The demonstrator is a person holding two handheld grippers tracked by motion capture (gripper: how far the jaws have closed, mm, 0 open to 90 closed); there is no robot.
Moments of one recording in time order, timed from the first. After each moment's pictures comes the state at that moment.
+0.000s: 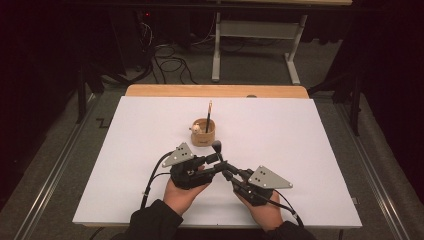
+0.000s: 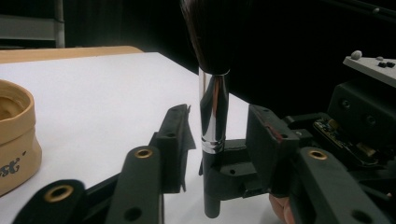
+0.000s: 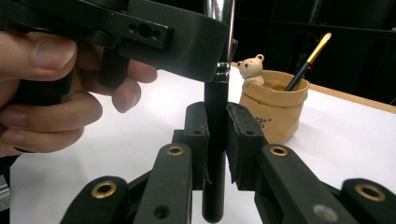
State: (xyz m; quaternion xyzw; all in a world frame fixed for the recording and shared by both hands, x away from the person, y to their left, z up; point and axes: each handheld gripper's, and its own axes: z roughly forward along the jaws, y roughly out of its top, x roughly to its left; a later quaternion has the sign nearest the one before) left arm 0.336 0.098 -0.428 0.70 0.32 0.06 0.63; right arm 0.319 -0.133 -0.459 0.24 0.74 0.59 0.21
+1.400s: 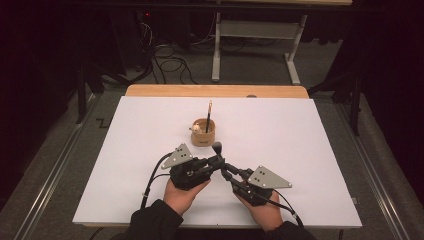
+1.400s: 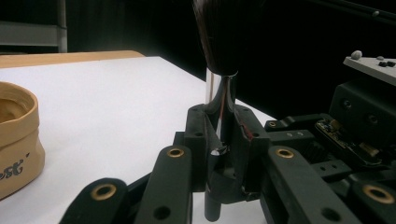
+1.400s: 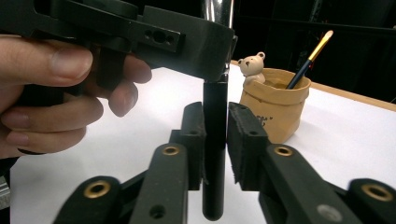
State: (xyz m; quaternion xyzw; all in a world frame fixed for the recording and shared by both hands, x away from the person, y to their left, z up) left arm 0.335 0.099 -0.432 0.70 0.32 0.07 0.64; right arm 0.319 -0.132 -0.459 0.25 0.74 0.59 0.21
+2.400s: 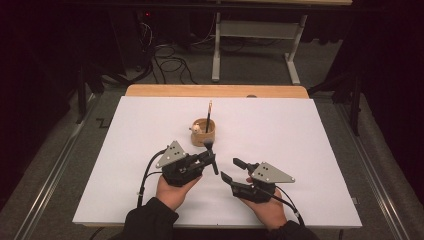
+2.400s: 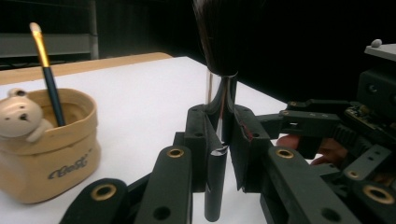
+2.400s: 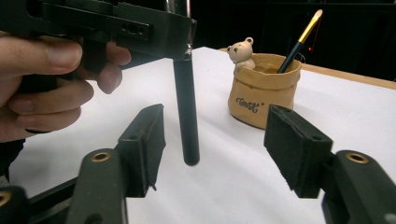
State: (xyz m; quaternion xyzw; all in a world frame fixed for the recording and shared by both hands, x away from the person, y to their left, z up) left arm 0.340 0.119 -0.430 0.71 0.33 0.13 0.61; right arm 0.327 -0.141 -0.459 0.28 0.75 0.58 0.18
